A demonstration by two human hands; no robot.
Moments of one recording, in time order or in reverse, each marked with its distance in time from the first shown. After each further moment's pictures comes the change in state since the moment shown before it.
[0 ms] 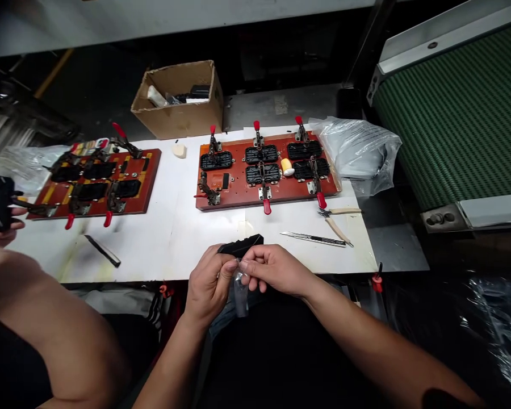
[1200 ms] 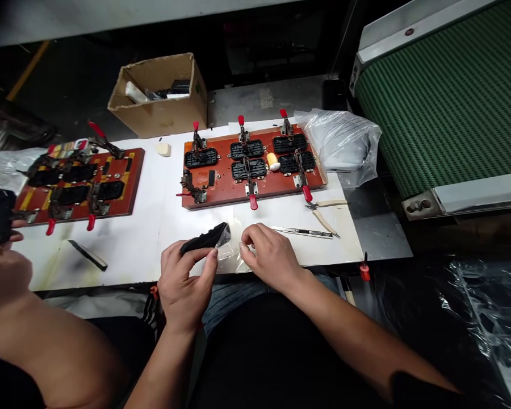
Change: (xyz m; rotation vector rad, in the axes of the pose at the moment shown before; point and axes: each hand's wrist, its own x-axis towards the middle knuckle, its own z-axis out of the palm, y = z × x) left_hand 0.001 0.012 0.004 0.363 0.306 -0.057; right_hand -0.001 0.009 -0.004 -0.926 0.577 -0.492
